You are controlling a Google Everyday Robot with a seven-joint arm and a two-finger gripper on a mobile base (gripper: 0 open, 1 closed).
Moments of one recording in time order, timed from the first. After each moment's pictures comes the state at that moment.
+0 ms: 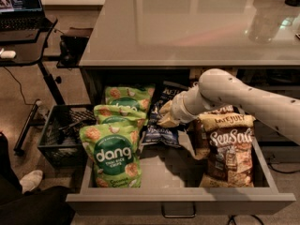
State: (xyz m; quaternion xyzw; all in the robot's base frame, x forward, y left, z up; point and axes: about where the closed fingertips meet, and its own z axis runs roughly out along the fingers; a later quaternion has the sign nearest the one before) arm 0.601 -0.054 0.661 -0.63 0.70 0.14 0.30
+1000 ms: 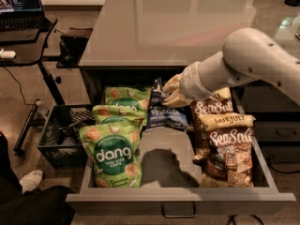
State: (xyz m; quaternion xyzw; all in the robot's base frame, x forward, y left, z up) arm 0.572 -0.064 0.798 -0.68 0.63 0.11 0.35
